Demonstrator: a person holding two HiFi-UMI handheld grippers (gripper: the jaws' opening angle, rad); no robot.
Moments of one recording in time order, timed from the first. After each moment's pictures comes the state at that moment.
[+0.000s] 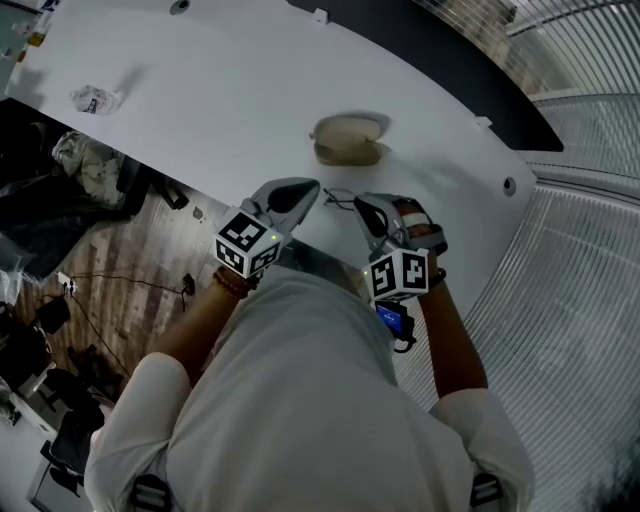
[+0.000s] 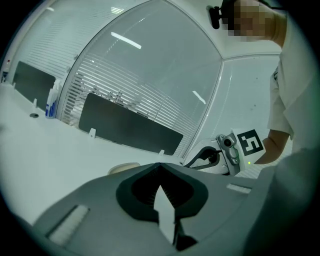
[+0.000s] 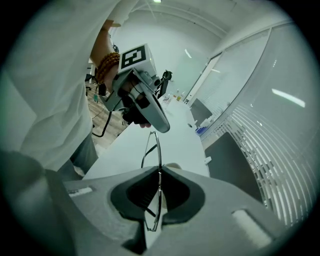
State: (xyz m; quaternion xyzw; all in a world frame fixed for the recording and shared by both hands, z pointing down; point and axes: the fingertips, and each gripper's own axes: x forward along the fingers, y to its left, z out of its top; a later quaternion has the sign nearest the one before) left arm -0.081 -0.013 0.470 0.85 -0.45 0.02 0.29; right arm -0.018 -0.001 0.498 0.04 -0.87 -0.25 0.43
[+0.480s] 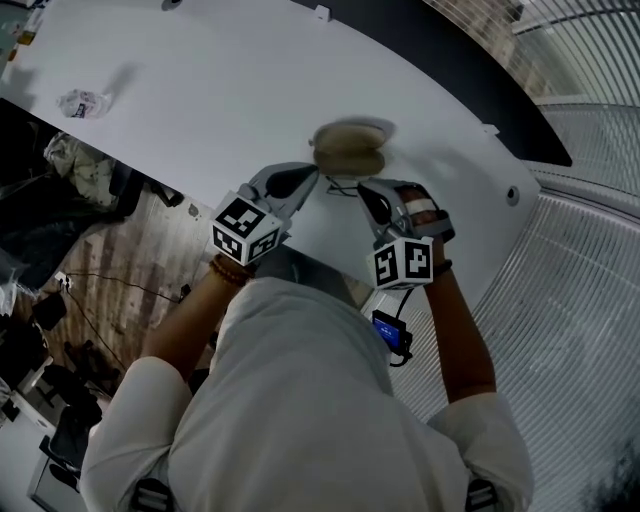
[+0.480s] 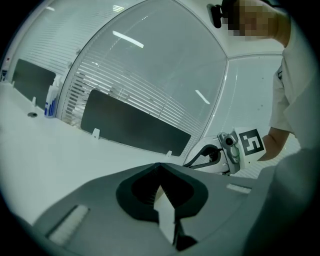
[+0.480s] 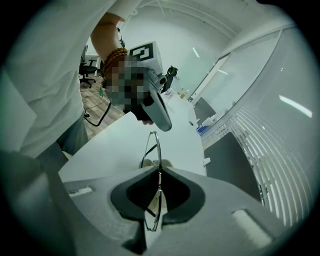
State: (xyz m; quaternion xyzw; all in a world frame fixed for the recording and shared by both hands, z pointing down) left arm -0.101 -0.064 0.492 0.84 -0.45 0.03 0.29; right arm -0.035 -0.054 0.511 0.03 -0.85 -0.28 0.45
